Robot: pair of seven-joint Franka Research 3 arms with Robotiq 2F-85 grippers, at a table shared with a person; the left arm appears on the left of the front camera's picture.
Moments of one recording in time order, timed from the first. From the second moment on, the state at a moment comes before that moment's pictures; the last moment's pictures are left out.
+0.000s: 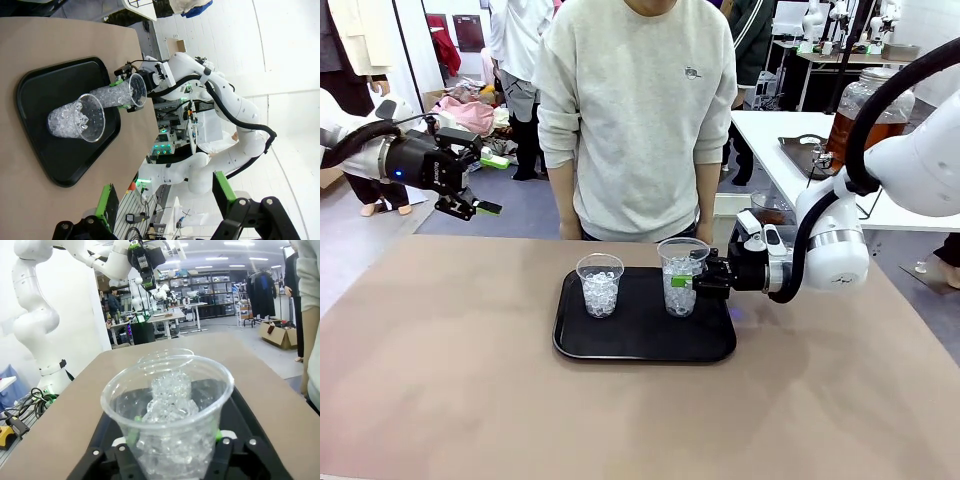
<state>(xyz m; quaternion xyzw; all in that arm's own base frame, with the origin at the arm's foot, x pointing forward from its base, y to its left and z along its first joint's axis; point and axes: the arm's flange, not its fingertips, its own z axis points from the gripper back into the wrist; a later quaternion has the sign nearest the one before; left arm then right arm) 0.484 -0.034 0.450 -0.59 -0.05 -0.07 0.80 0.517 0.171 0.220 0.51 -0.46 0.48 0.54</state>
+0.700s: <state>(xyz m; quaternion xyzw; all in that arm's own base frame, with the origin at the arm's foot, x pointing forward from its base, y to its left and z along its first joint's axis) 0.484 -0.034 0.450 -0.59 -0.05 -0.07 0.80 0.544 0.148 0.339 0.52 -0.46 0.51 0.50</state>
